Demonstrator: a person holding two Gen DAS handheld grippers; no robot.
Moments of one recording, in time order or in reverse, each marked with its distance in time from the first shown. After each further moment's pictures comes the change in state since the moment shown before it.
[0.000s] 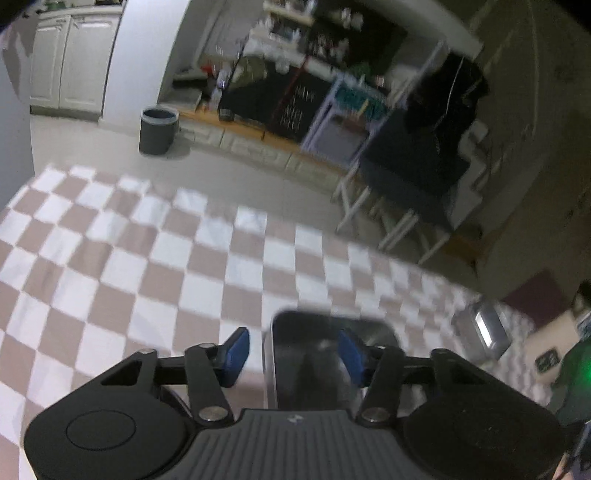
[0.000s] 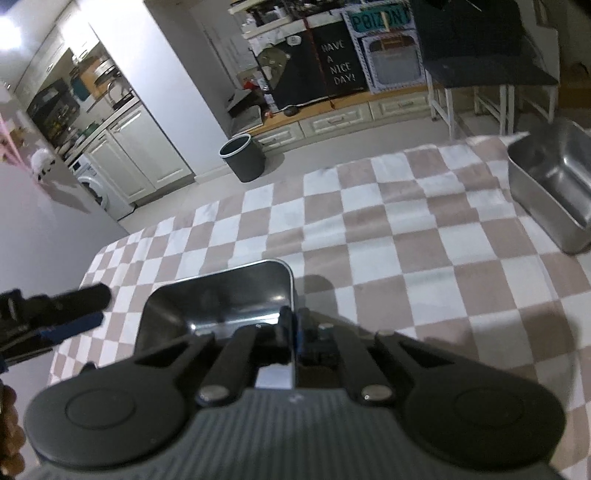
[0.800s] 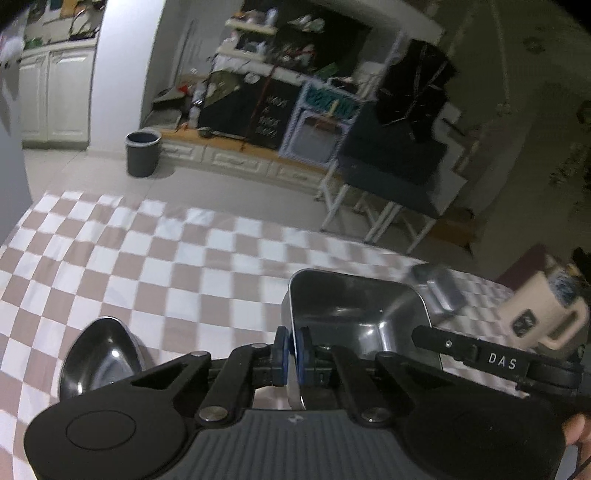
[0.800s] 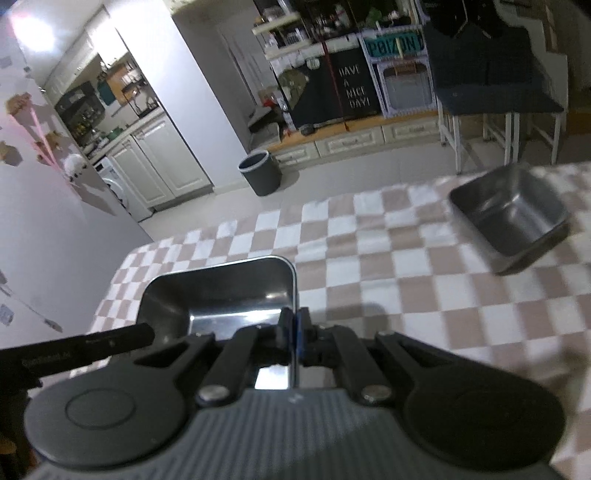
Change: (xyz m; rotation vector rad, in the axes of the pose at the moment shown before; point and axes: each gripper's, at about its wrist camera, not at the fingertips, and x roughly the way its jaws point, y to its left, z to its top) left arm -0.082 -0.093 -0.051 0.103 -0.055 -0.003; right arm -0.126 -0.029 -0.007 -0.067 -0.066 0.047
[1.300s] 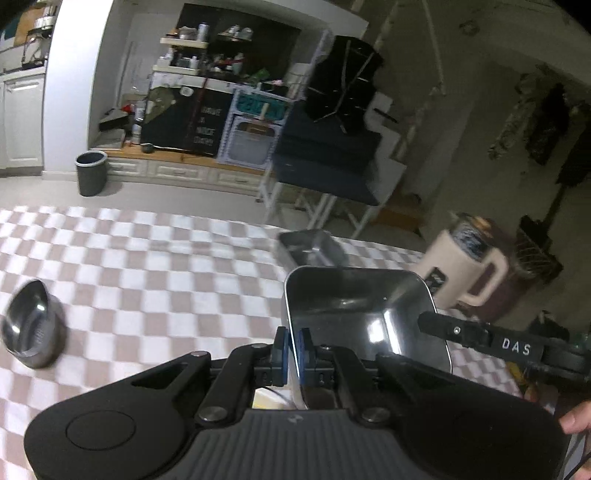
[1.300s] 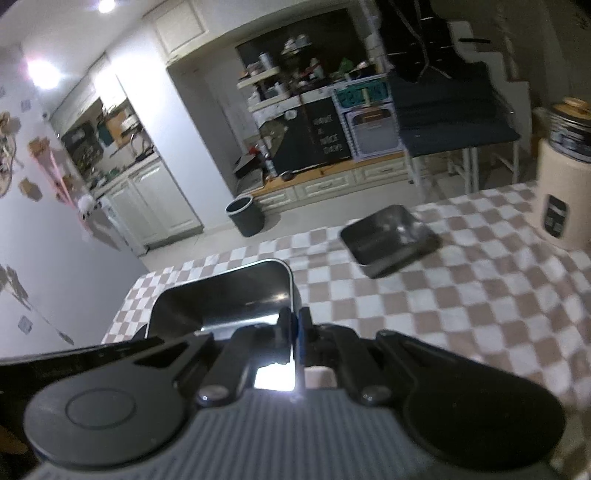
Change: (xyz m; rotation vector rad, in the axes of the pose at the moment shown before) left arm -0.072 -0.143 -0.066 0.092 -0.014 -0.125; right arm -0.183 -0.080 -0.048 0.053 -0.138 -0.040
